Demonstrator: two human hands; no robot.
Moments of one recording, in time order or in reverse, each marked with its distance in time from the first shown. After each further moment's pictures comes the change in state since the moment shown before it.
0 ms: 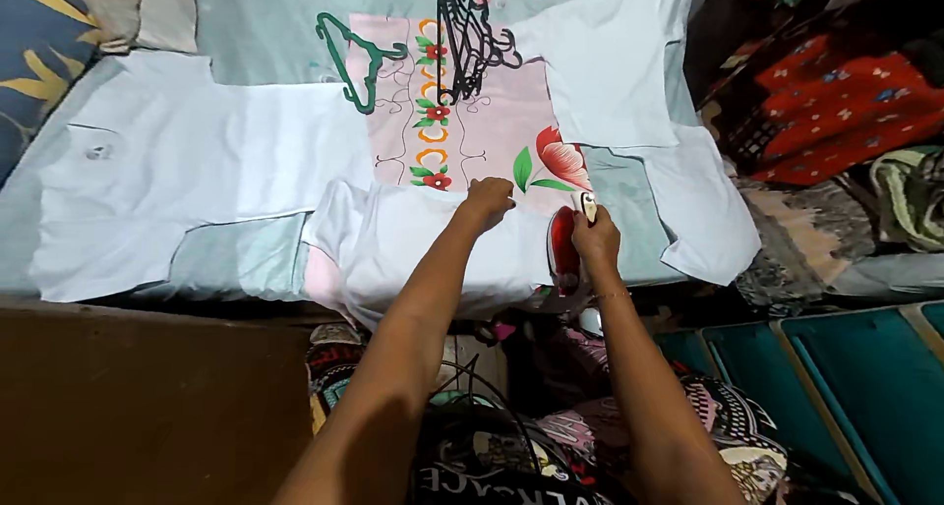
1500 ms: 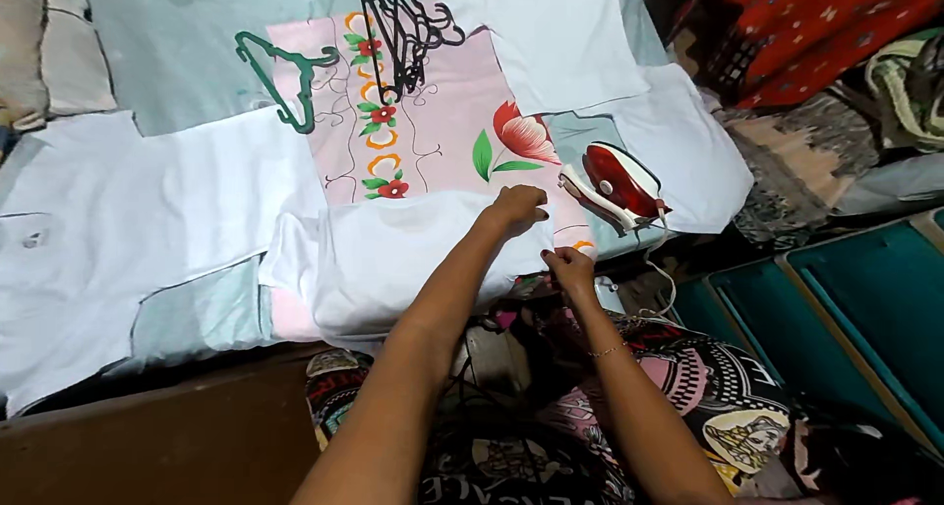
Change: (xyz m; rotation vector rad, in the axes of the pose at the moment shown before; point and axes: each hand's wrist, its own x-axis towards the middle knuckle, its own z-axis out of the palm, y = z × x) left_hand 0.042 0.086 0.048 -0.001 -0.251 0.270; right_hand -0.048 0.070 0.019 0.488 -0.215 0.324
